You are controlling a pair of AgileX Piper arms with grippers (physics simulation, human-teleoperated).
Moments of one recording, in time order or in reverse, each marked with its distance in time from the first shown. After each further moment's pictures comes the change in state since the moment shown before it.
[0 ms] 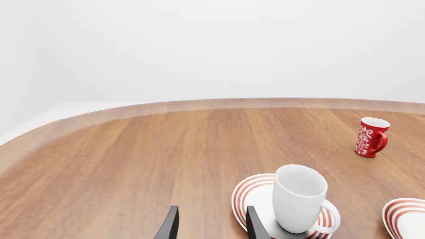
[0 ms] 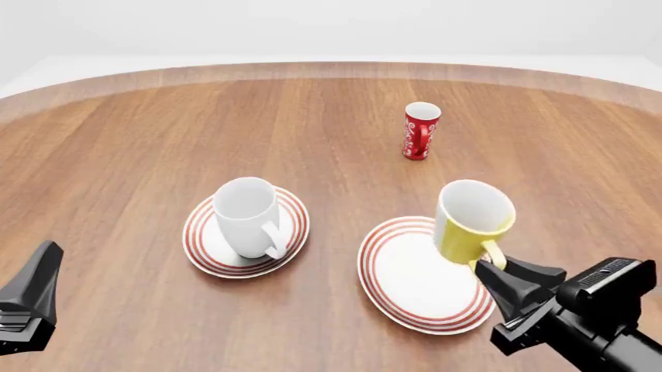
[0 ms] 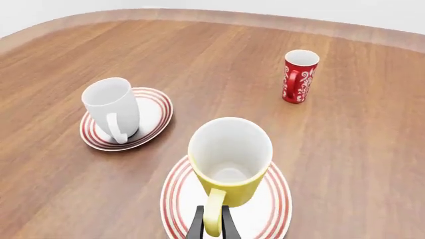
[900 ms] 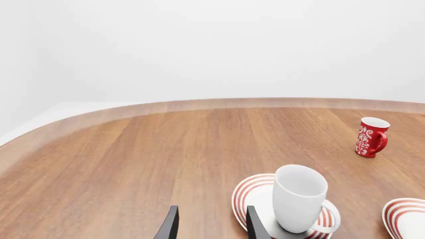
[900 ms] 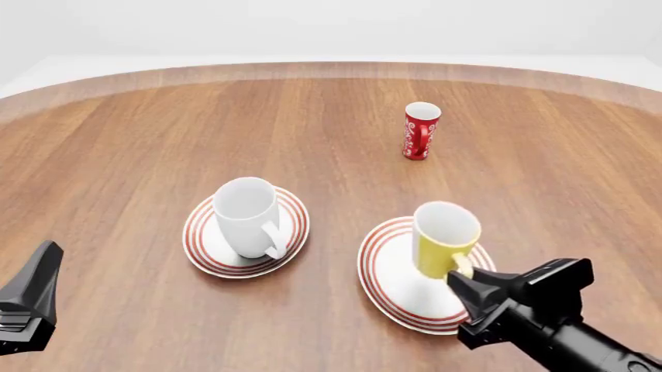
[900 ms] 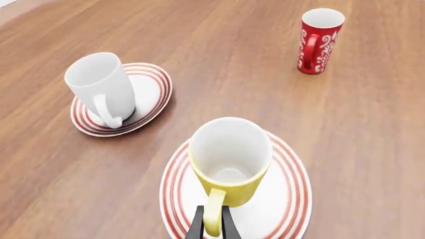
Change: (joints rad) left arm 0.000 0.000 0.000 0.000 0.000; right arm 0.029 0.444 0.000 -0.331 0.057
